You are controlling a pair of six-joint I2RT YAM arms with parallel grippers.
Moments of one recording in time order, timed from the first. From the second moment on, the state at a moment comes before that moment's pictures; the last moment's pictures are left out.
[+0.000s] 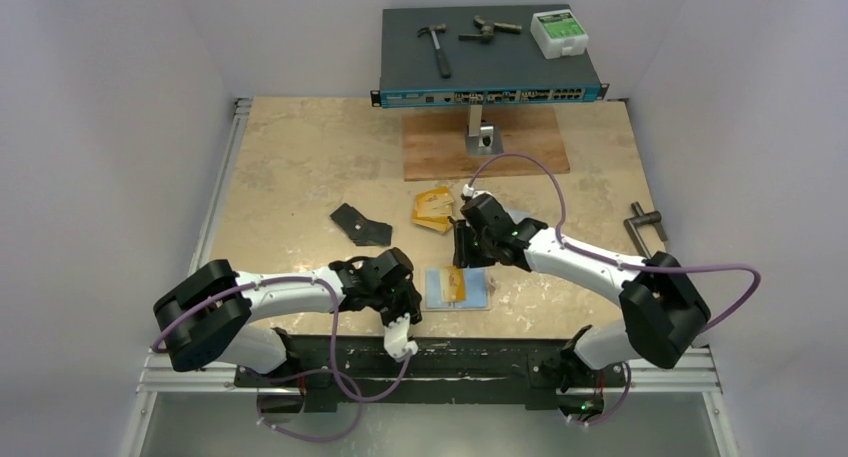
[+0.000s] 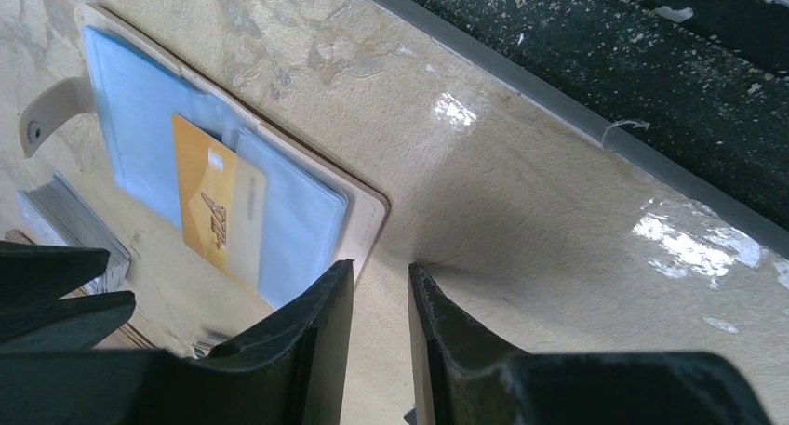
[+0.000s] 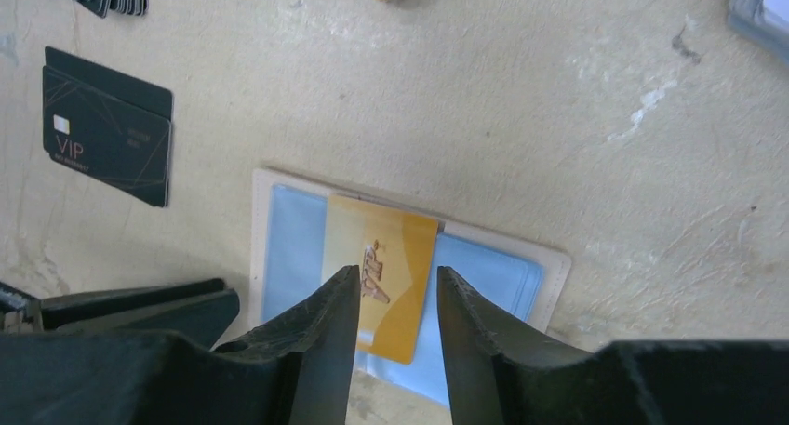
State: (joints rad) left arm -1.00 1.39 0.59 -0.27 0.32 1.72; right arm 0.75 1.41 0.84 -0.42 0.04 0.59
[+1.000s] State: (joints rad) left arm -1.00 1.39 0.58 -0.22 0.31 1.72; right arm 0.75 1.60 0.80 -0.11 0.09 0.62
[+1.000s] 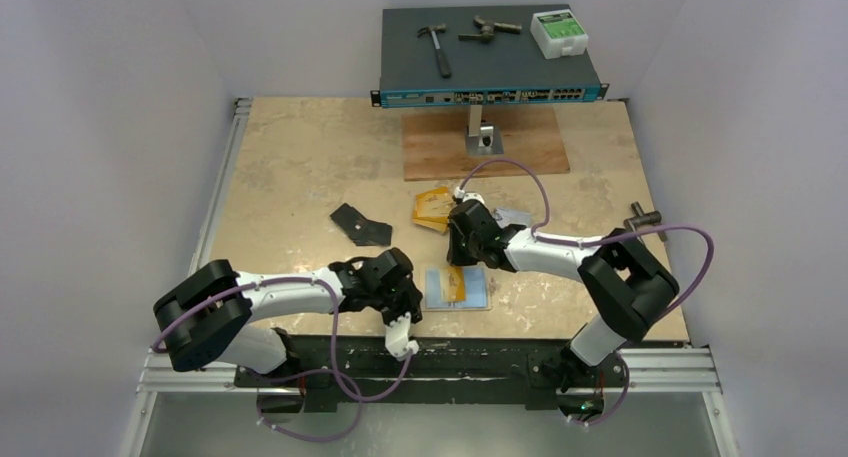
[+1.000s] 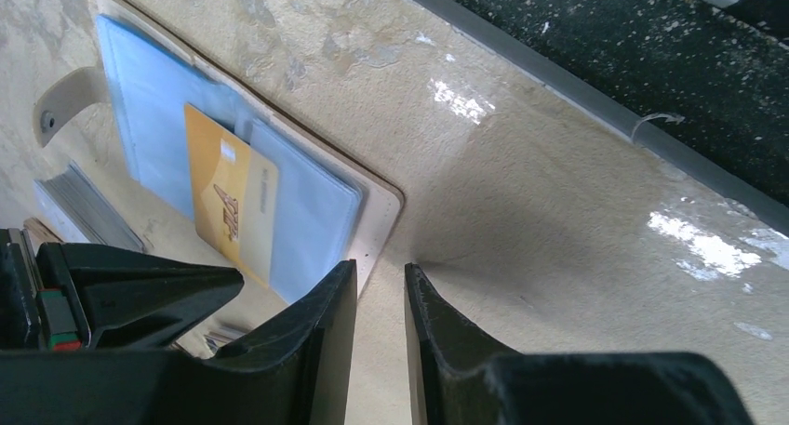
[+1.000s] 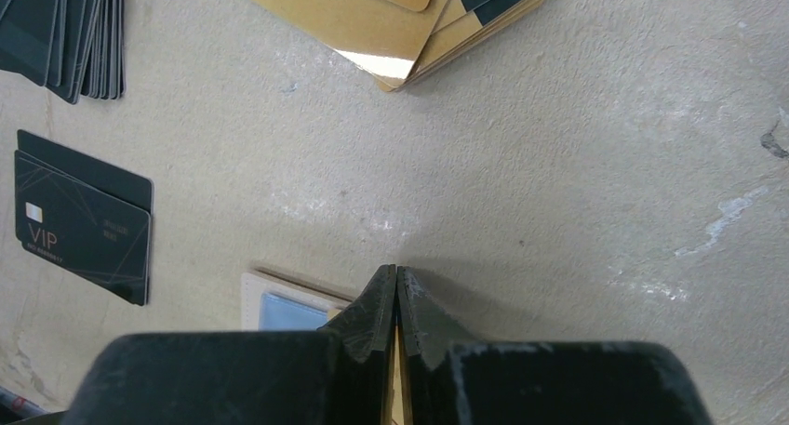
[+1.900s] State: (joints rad) left arm -1.01 1.39 0.57 -0.20 0.31 1.72; right arm 0.82 1.55 0.75 -0.12 0.09 0.68
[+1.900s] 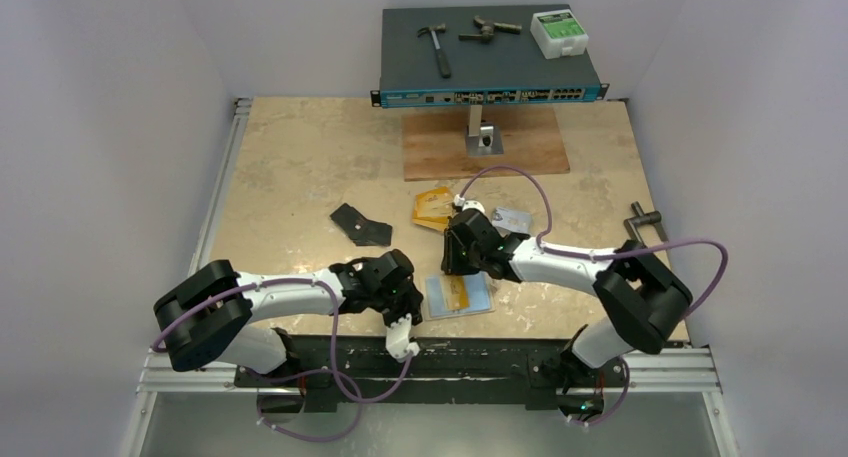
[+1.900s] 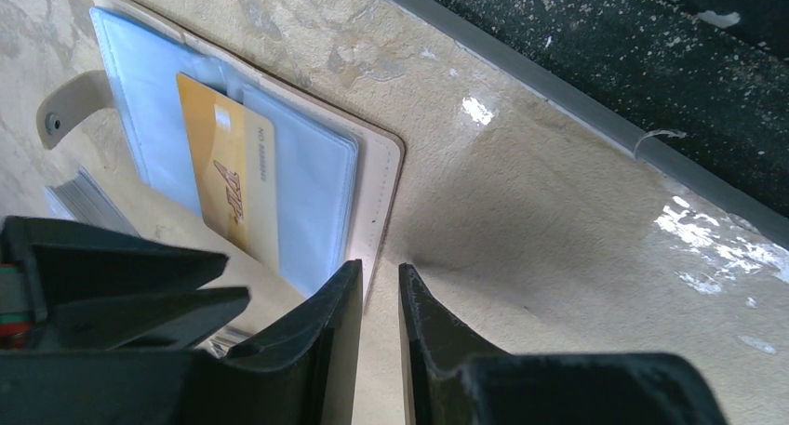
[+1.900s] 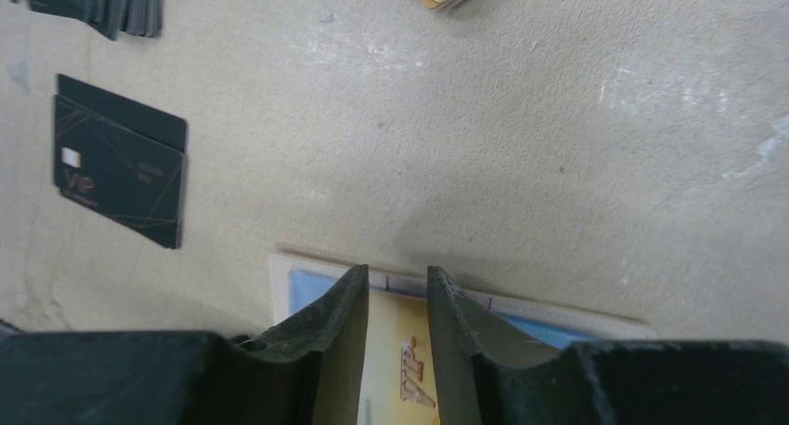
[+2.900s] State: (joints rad) left arm -1.01 1.46 0.64 -0.20 0.28 1.60; right arm 0.70 1.27 0.41 0.09 -0.13 0.85
